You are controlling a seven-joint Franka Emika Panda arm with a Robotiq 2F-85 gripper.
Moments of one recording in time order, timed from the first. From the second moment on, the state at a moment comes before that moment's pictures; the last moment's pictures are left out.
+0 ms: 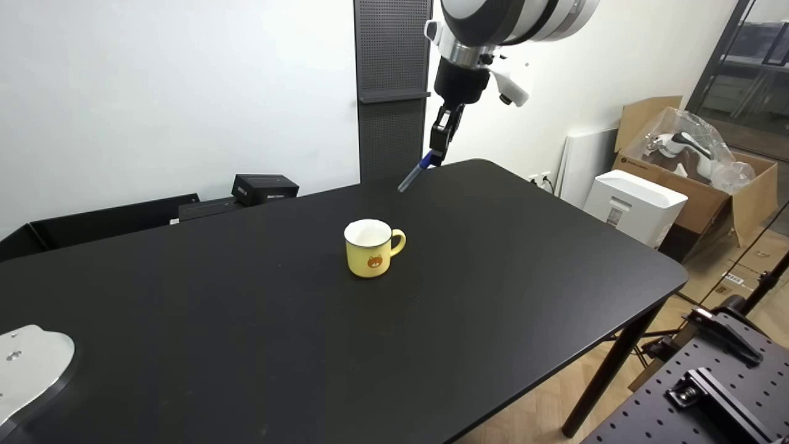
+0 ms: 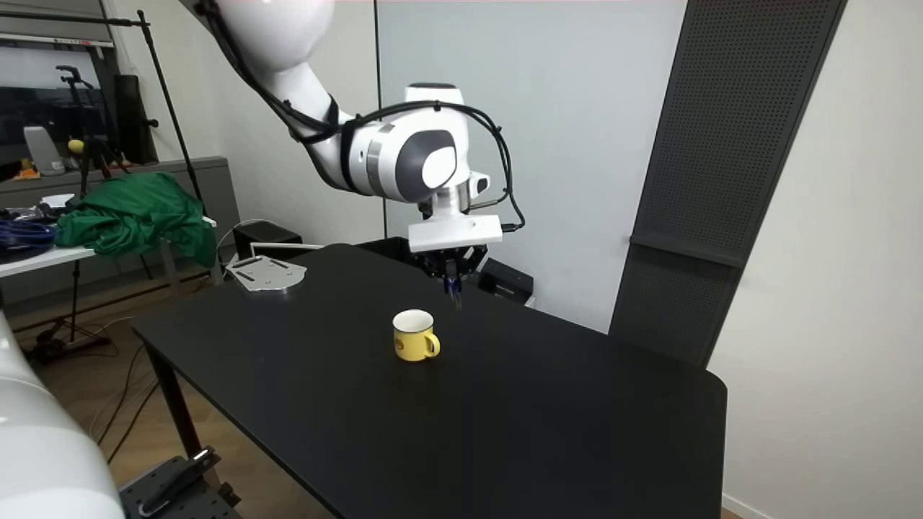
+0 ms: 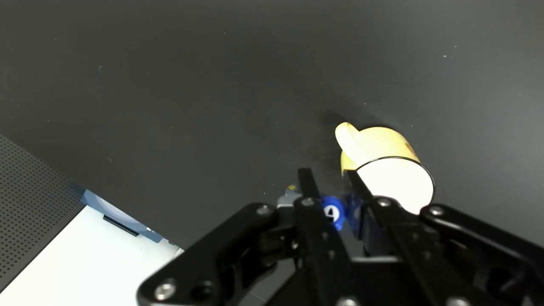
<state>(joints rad) 0.02 0.01 0.02 -2.33 0.03 2.58 -0.64</state>
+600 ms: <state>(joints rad) 0.00 0.18 0.03 -2.29 0.12 2.61 -0.67</state>
